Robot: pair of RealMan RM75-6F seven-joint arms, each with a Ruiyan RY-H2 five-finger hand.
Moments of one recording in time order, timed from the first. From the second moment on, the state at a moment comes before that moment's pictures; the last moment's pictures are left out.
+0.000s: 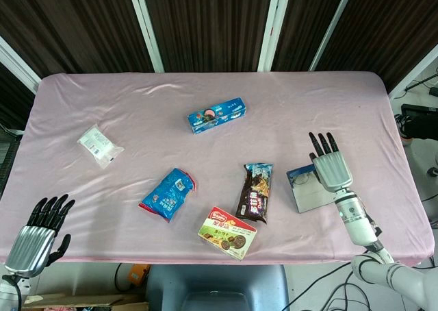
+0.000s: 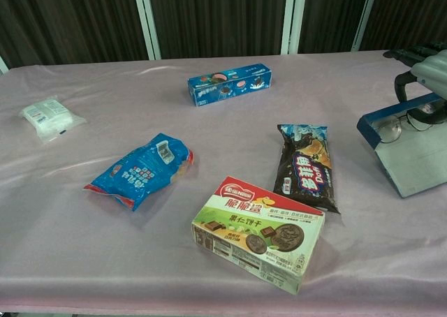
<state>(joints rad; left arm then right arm) -0.10 -1.13 0.06 -1.60 1.68 1.50 0.12 0.56 -1.57 0.07 -0.98 -1.34 1.19 -0.38</state>
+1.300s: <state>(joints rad) -0.10 -1.13 0.06 -1.60 1.68 1.49 0.11 0.48 -1.92 0.08 -0.39 -1.53 1.50 -0.02</state>
